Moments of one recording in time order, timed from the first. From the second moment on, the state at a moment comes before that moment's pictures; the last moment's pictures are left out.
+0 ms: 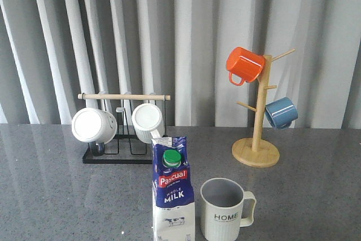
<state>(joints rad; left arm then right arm) -0.01 -0.01 0.02 0.24 0.06 -0.32 -0.08 0.73 -0.40 -0.10 -0.22 0.07</state>
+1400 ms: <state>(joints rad) -0.01 -0.01 0.02 0.13 0.00 -0.28 -0.08 0.73 -0.40 -0.10 -0.22 0.07</state>
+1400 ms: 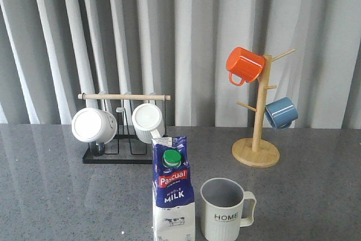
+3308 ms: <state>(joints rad) -0.01 -0.01 0.02 0.13 0.00 -0.28 0.06 -0.01 0.03 -0.20 0.07 0.20</state>
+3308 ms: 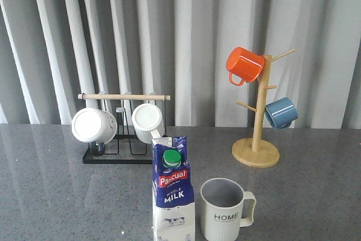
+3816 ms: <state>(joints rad) -0.01 -0.01 0.02 0.13 0.00 -0.28 0.06 -0.01 0.03 -0.09 0.07 0.20</state>
